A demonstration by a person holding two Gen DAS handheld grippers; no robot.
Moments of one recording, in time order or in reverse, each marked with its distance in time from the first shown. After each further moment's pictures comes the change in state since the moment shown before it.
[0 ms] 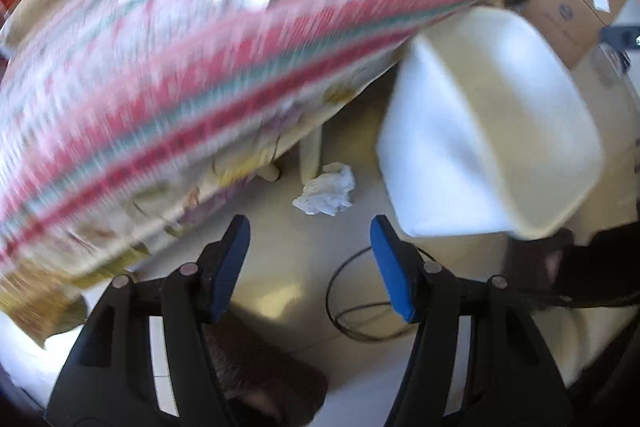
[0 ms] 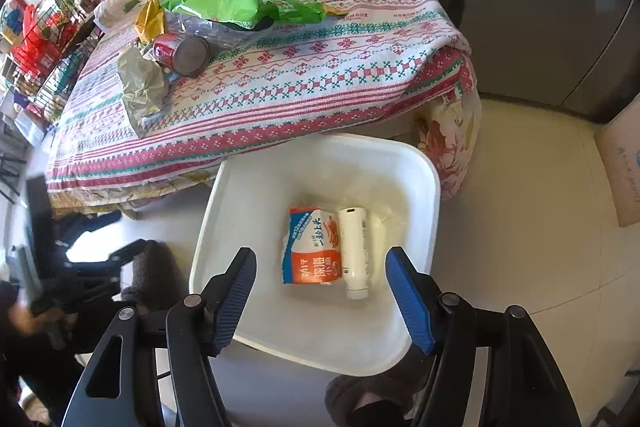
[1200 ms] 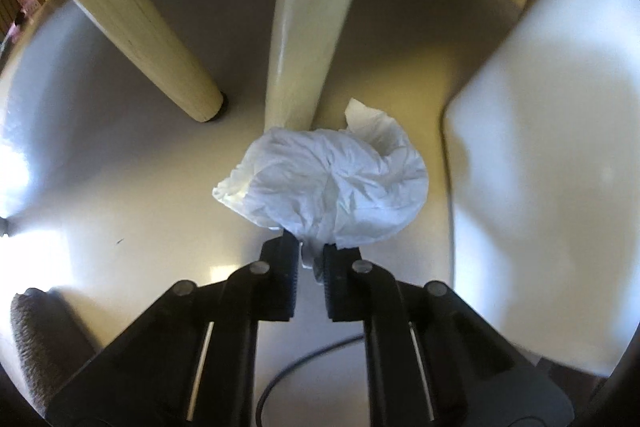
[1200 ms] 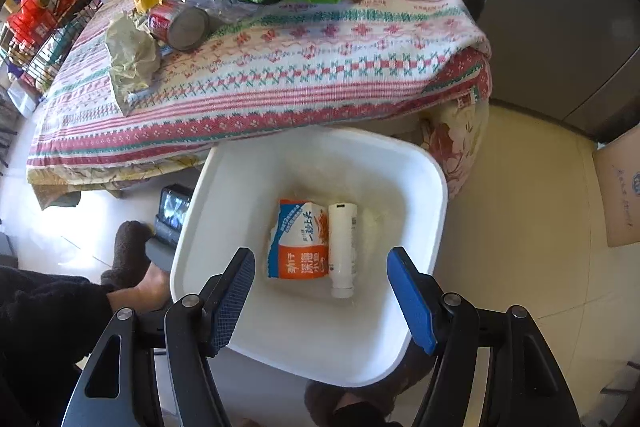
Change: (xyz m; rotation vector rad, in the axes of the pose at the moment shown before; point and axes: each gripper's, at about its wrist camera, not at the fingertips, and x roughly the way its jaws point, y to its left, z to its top) left arm 0.219 -0.023 0.007 -0.250 0.091 -0.020; right arm 0.020 0.010 0.011 -0.075 0.046 -0.045
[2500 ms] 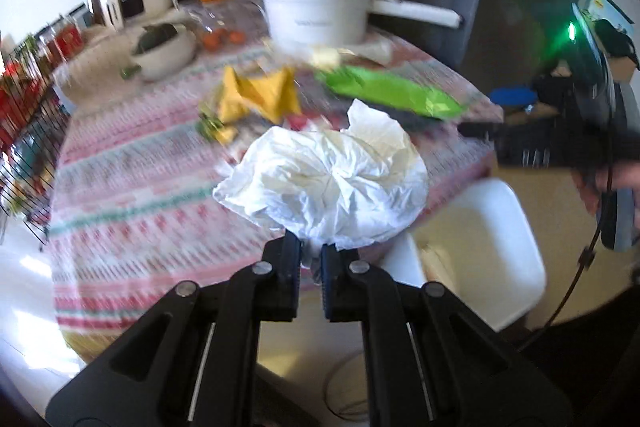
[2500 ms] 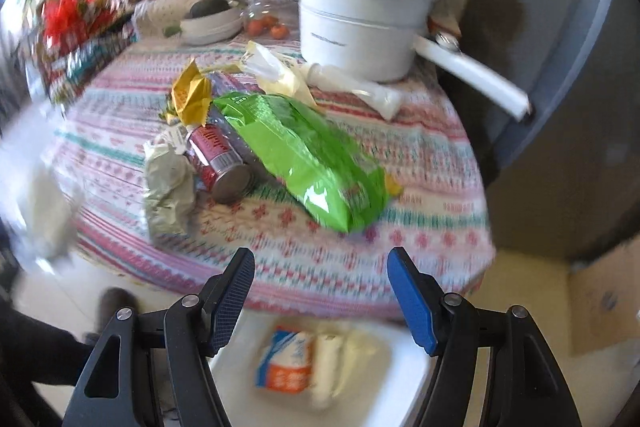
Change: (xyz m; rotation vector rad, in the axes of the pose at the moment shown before) left arm -0.357 0.032 0.087 0.149 -0.400 0.045; right arm -0.034 0.071 0.104 -0.229 -0.313 -0.125
